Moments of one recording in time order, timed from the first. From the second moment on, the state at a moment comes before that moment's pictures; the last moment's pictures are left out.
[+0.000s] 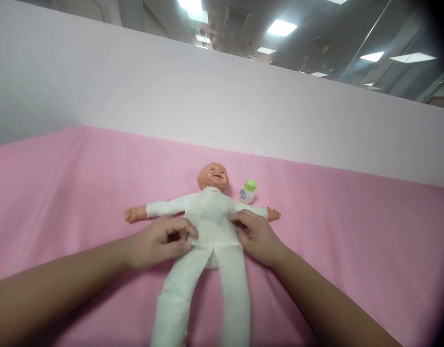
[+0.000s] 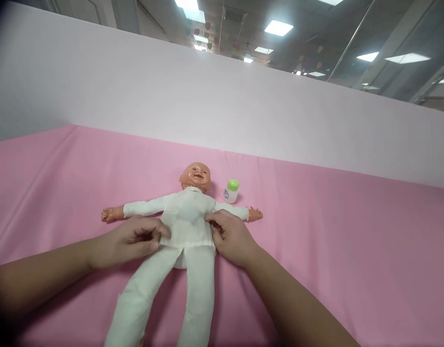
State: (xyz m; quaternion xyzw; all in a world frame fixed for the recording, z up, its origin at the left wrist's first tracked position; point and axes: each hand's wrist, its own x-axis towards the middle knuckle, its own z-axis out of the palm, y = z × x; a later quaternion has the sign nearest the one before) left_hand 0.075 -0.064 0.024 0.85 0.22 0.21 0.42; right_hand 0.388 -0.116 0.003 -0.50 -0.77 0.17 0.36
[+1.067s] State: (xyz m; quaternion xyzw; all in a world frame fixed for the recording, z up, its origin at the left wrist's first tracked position) left_hand 0.062 -0.028 0.007 0.80 0.55 0.18 0.15; right_hand 0.364 -0.112 -0.005 -0.38 -0.76 -0.03 0.52
